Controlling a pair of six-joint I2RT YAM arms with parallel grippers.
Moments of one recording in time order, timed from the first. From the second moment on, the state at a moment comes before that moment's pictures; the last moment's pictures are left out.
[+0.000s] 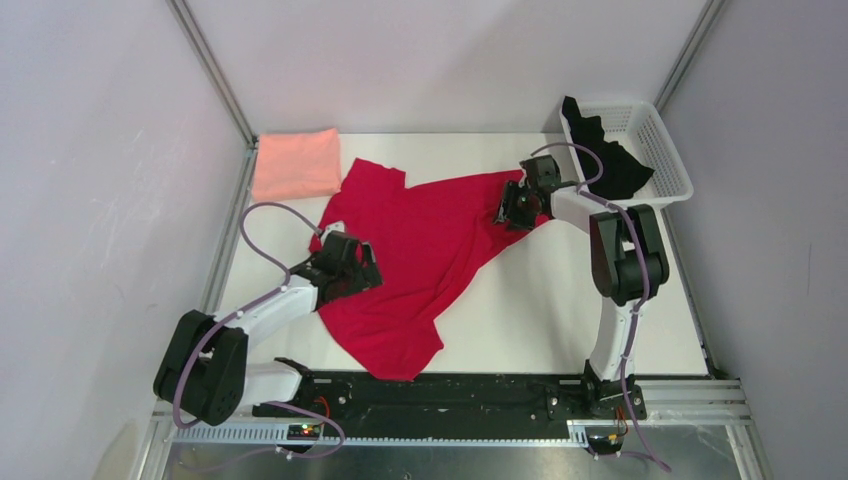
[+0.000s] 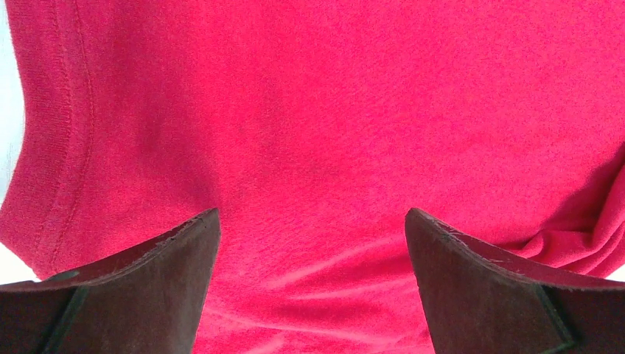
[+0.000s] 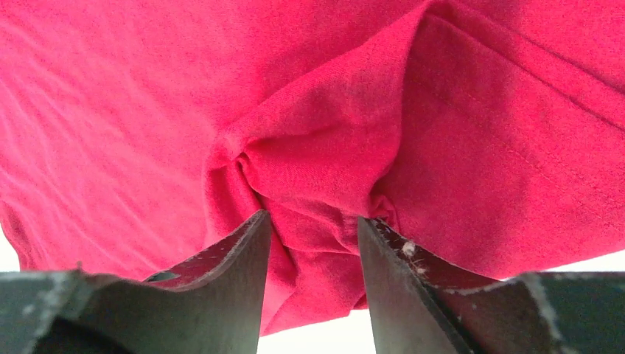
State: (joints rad) left arm -0.41 1.26 0.58 -0.27 -0.17 -0.67; right arm 0.23 1.98 1.32 -0.30 -0.26 0.46
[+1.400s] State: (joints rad) left arm -0.38 1.26 0.56 -0.25 -0.17 -0.67; right arm 0.18 2.03 1.40 -0.31 -0.27 0.46
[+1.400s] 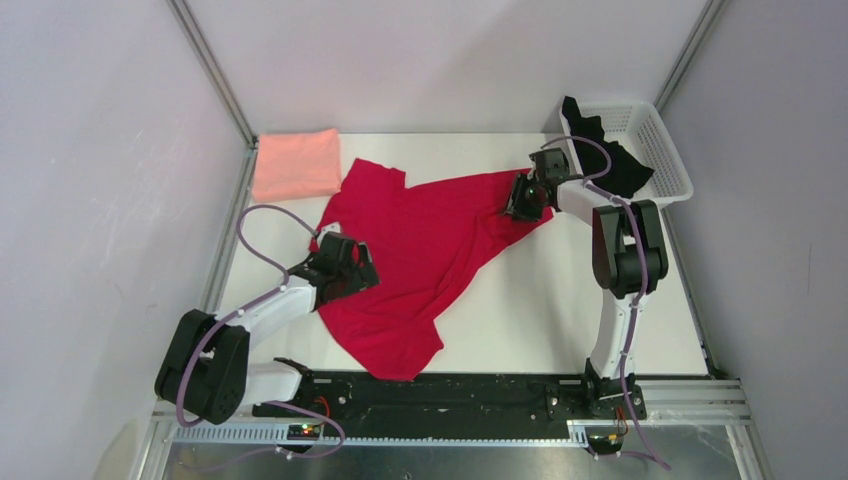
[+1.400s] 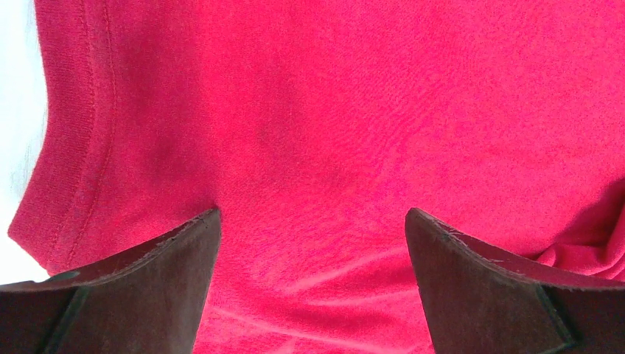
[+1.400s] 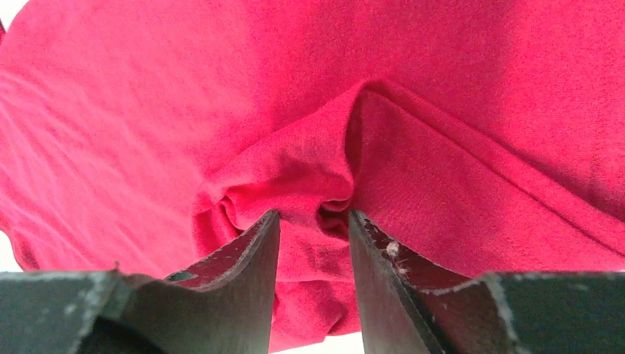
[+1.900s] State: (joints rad) left arm -0.38 1.25 0.56 -0.25 -0.16 -0.67; right arm 0.23 2.05 1.41 -0.34 -0.23 0.43
